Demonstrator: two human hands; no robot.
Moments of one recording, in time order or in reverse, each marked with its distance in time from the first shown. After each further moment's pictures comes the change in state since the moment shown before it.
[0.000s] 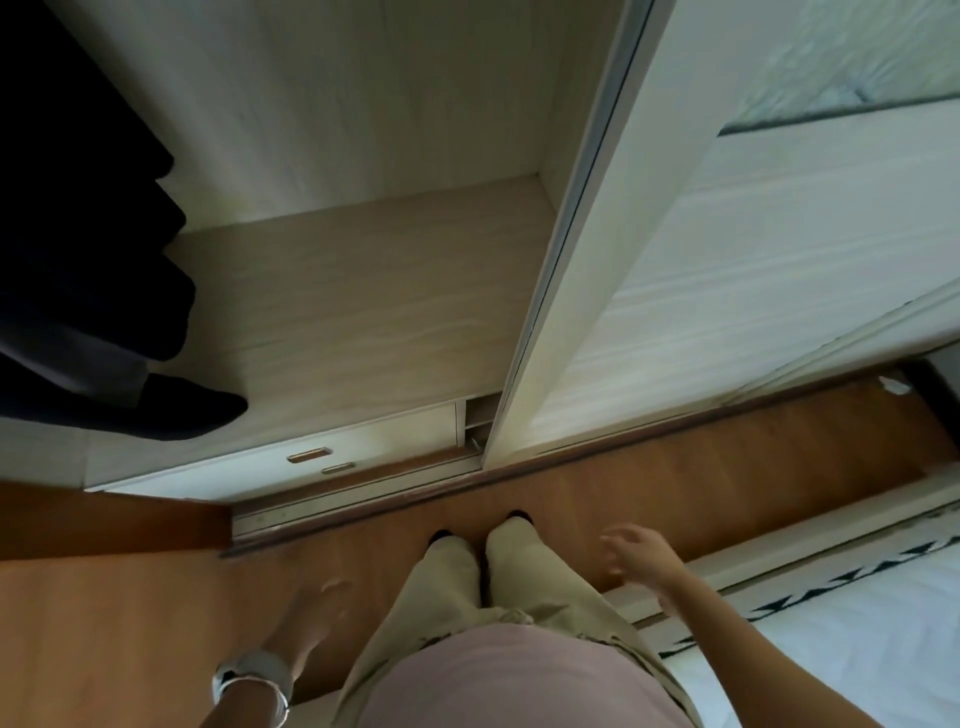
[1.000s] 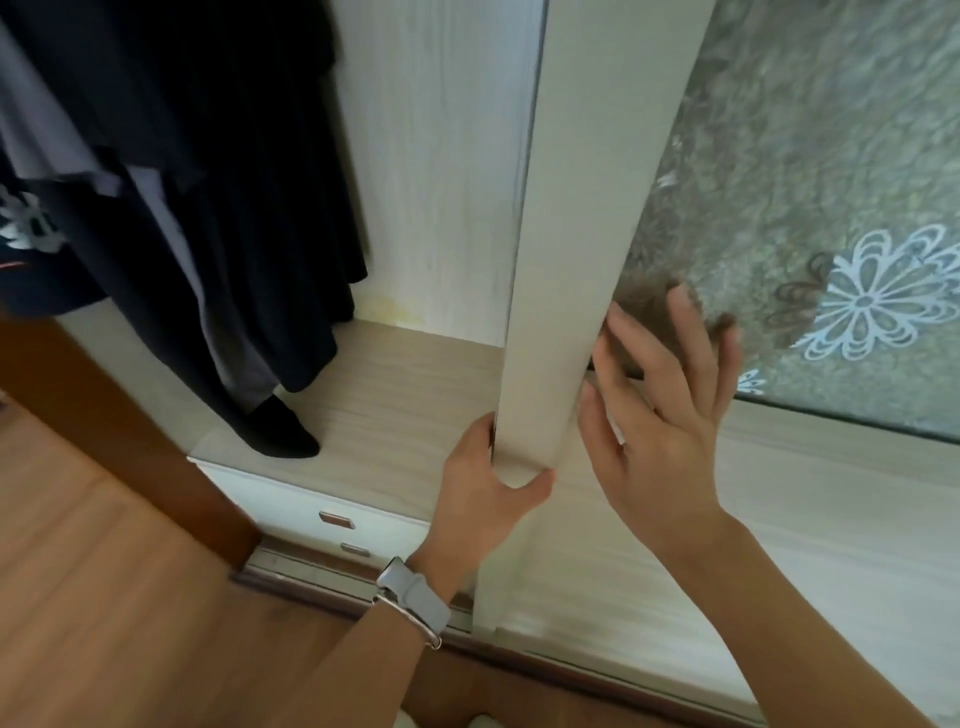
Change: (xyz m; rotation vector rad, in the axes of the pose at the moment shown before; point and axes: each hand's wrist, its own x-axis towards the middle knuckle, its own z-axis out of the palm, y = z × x) left_hand -0.139 0.227 0.146 -0.183 0.591 1.098; right_hand -0.107 -0.261 -0.096 -0.291 0.955 -2.130
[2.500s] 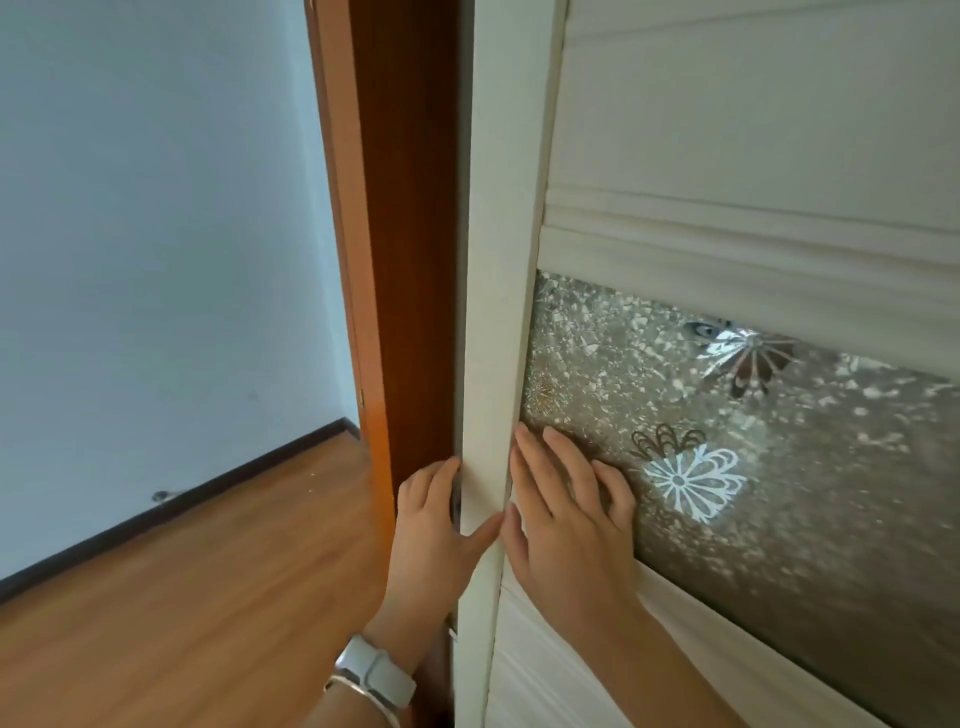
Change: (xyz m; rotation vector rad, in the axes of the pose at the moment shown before) left_hand 0.133 -0.130 -0.435 0.455 0.638 -0.012; right_hand 0.154 -0.369 0.284 0.085 -0.166 -0.292
